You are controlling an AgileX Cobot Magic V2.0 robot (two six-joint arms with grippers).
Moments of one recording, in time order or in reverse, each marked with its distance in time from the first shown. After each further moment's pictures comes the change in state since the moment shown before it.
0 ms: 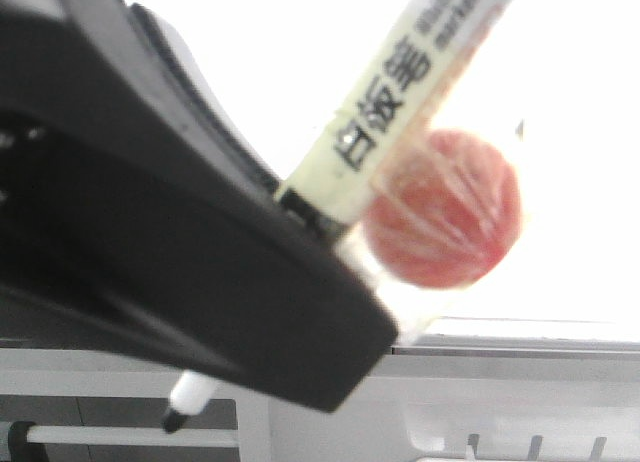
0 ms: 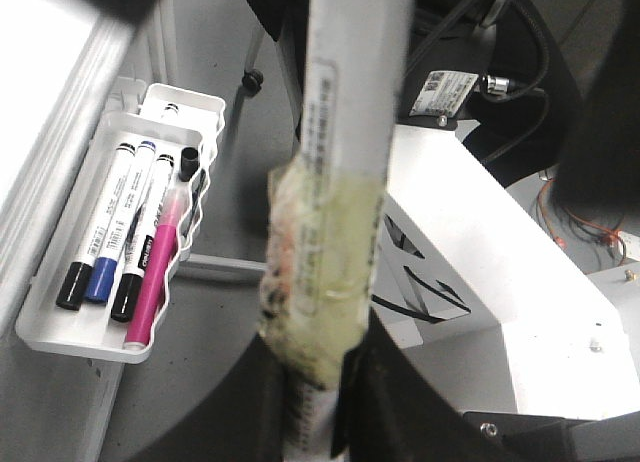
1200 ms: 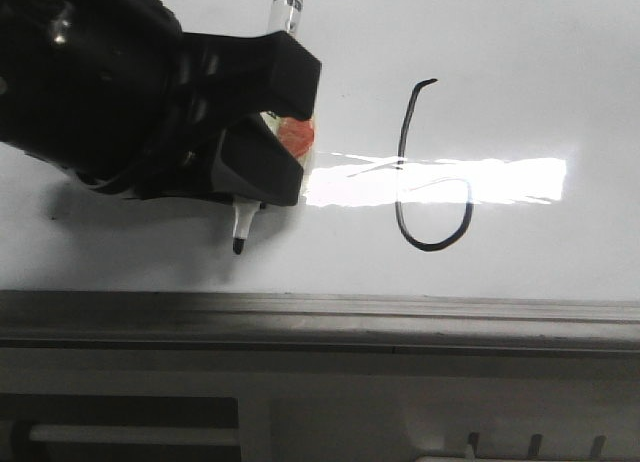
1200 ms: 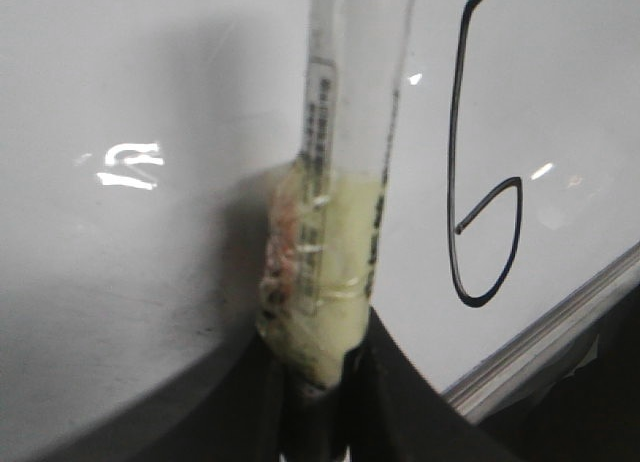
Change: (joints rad) left arm -0.014 0.168 0.023 -0.590 -0.761 -0.011; right arm 0.004 -0.237 0.000 -0.177 0.197 0.243
